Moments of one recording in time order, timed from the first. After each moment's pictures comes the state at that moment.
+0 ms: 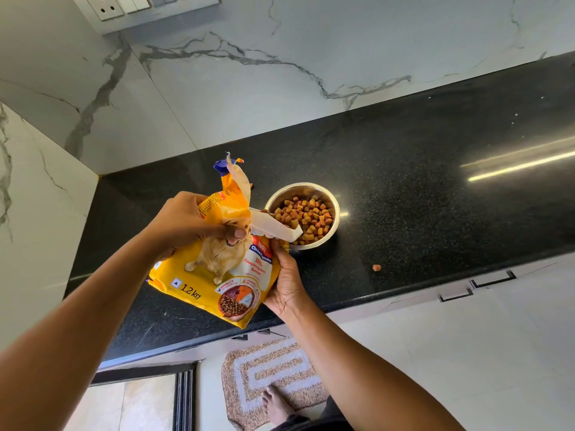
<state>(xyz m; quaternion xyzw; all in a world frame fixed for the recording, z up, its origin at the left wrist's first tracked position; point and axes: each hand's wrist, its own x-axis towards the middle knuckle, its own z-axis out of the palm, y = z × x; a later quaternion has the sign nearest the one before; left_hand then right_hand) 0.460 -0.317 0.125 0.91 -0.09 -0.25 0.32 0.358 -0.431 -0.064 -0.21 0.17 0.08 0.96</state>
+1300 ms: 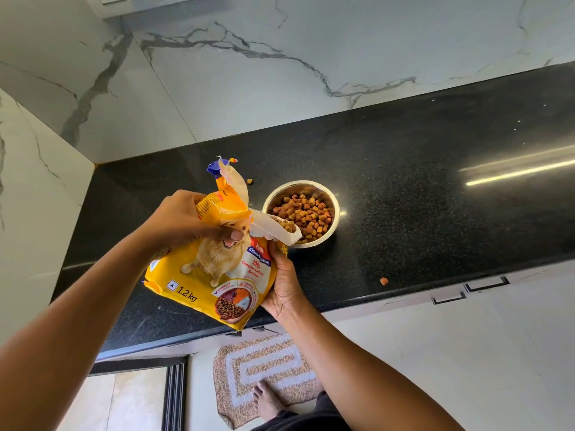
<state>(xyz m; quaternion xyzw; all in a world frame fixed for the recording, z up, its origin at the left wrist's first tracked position) 0.458 -0.309 0.120 0.90 -0.10 -0.26 0.33 0.352 -0.430 -0.056 -0.22 0.17 0.10 0.96</state>
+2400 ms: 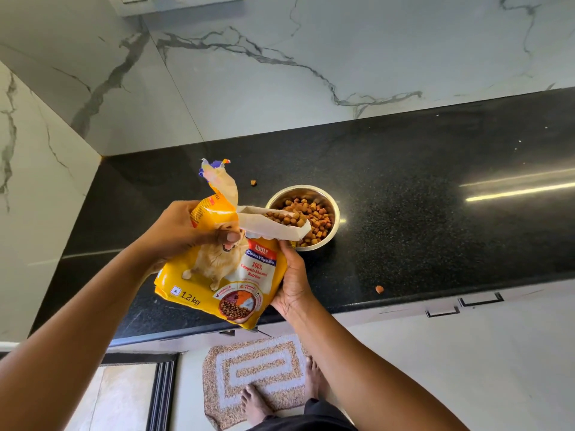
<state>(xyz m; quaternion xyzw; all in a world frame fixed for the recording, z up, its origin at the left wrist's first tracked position) 0.444 -0.288 0.099 0.85 -0.09 -0.25 0.46 0.347 -0.454 -0.051 -0.26 0.18 0.08 0.95</state>
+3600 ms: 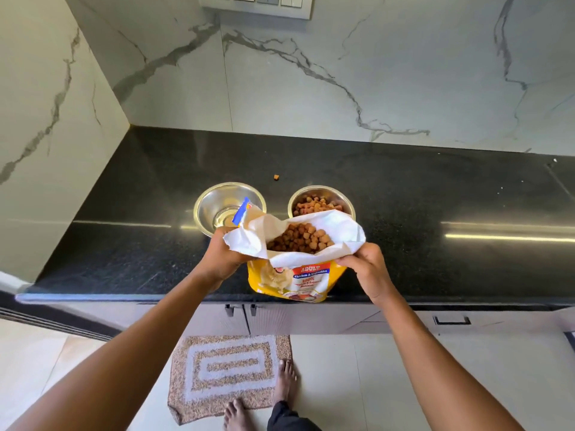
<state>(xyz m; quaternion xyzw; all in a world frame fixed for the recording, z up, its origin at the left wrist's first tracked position) 0.366 -0.260 0.001 0.70 -0.08 -0.15 0.69 0.286 -0.558 -0.007 -0.72 0.04 -0.03 0.69</state>
